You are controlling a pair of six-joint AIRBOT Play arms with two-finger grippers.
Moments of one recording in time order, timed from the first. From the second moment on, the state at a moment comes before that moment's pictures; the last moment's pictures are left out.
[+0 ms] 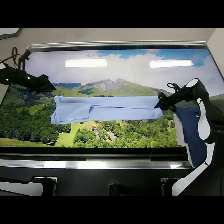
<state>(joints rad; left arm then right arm) 0.14 -1.61 1.75 1.08 -1.49 -1.44 -0.24 -1.98 1.70 -0.98 1.41 1.59</state>
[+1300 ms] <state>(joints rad) -0.49 -1.78 1.41 0.42 -0.84 -1.39 0.05 -1.27 1.70 -0.99 1.47 1.70</state>
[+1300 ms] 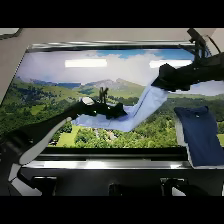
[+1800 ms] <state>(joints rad) 0.15 -1.19 1.41 0.77 -0.93 -1.43 0.39 -1.63 1.70 -0.64 1.03 1.66</state>
